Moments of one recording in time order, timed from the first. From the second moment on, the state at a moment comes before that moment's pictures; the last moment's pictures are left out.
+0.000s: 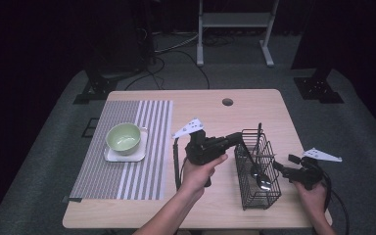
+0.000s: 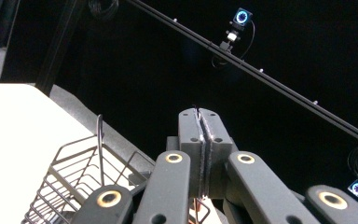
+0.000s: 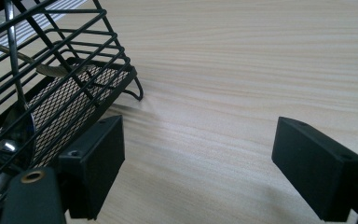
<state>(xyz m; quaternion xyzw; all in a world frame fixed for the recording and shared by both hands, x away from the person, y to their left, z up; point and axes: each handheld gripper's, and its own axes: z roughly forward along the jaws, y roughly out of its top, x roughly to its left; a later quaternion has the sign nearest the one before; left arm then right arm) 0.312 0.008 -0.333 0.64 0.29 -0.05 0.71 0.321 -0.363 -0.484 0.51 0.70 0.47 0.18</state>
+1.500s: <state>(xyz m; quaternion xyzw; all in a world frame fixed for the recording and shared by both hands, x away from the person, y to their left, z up) 0.316 0.070 -0.336 0.60 0.34 -0.03 0.72 0.322 -0.362 -0.484 0.52 0.70 0.46 0.18</state>
